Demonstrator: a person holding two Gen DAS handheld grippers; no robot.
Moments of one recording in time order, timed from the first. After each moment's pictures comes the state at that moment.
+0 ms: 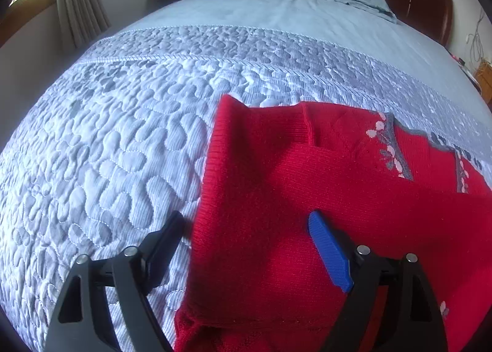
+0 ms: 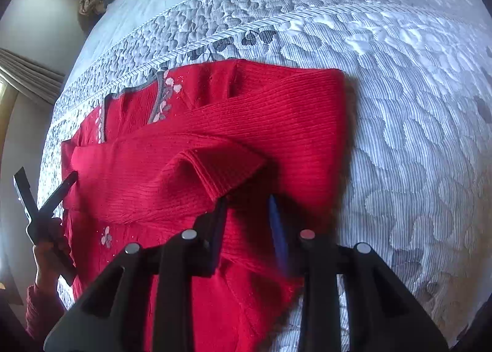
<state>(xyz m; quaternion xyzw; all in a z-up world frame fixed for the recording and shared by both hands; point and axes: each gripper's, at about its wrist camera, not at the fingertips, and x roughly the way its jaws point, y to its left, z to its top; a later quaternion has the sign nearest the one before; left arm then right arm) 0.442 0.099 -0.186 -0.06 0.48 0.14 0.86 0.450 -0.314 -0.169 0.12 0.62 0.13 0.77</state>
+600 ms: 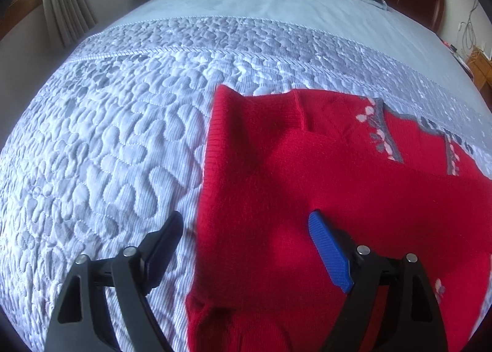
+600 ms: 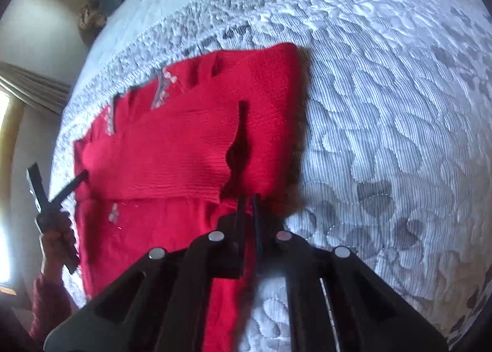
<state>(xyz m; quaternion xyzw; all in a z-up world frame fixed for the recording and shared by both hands) 0.434 0.100 -0.175 -0.05 0.51 0.10 0.85 0.406 -0.351 -0.157 0.17 0.60 0.13 0.77</state>
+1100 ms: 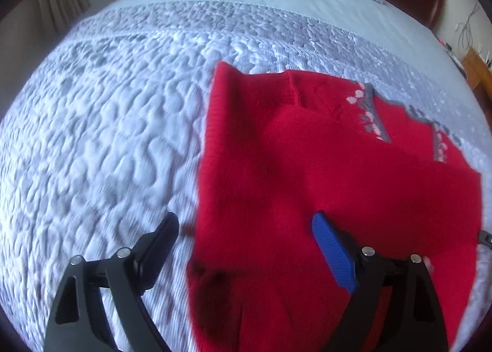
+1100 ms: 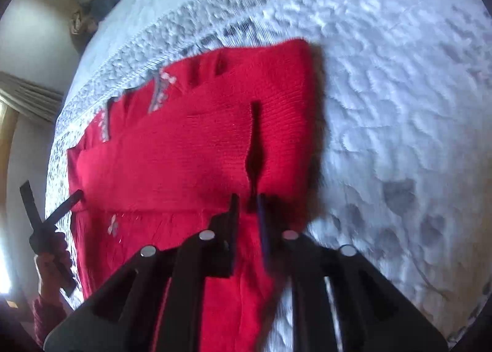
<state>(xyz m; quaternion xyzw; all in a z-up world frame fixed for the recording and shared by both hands) 0.411 0.109 -0.168 -0.09 0.54 0.08 0.83 0.403 -0.328 -0.156 0.15 0.60 0.10 0.78</state>
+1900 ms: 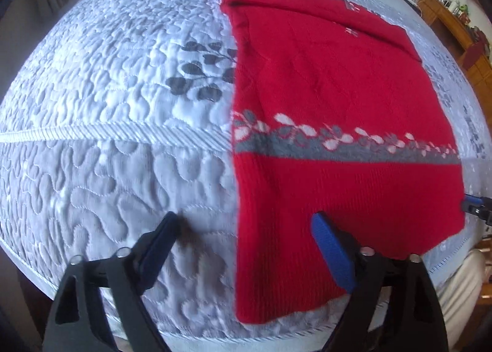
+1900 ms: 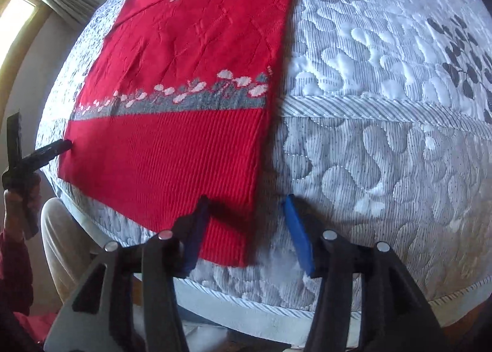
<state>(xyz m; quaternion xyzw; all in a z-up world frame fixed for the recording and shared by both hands) 0.108 0.092 -0.152 -0.04 0.60 -0.02 0.80 0.093 -0.290 -0.153 0.07 0.64 0.17 0.74</state>
